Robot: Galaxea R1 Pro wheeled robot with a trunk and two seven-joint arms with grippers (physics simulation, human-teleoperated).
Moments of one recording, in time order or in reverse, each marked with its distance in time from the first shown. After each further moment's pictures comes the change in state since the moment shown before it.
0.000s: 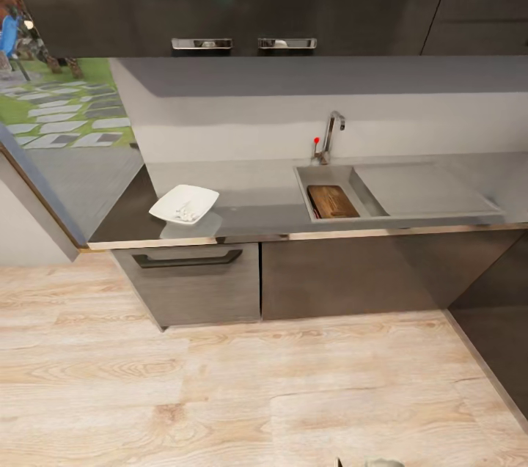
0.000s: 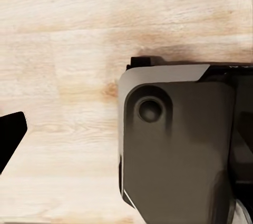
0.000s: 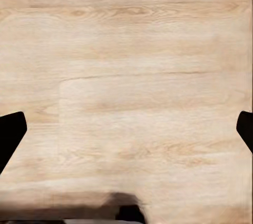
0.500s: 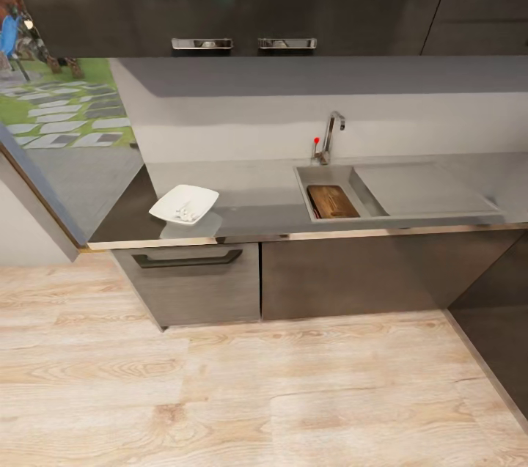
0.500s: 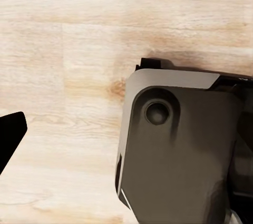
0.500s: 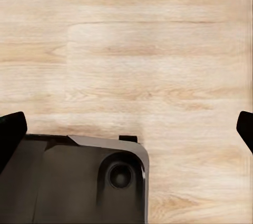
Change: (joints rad) left arm 0.000 0.017 -0.001 0.002 0.114 0.001 0.003; right arm 0.246 -0.056 -0.007 -0.008 -0.008 -0.152 0.097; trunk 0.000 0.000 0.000
